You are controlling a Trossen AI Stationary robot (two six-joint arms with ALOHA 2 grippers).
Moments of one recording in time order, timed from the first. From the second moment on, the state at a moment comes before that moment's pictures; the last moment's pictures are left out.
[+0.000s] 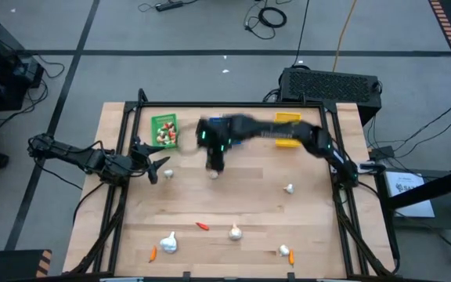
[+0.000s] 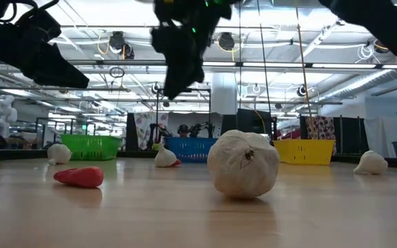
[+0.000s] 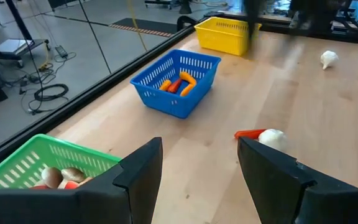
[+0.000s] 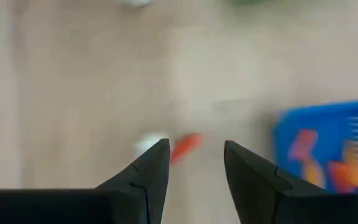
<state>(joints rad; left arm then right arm) -0.28 0.33 0.25 -0.38 -0.72 -0.30 -0.14 2.24 2.17 -1.04 -0.05 0.02</state>
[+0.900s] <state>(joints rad) -0.27 0.33 0.25 -0.33 -0.65 -0.22 0.36 2.40 2.16 -0.67 0.25 0.32</state>
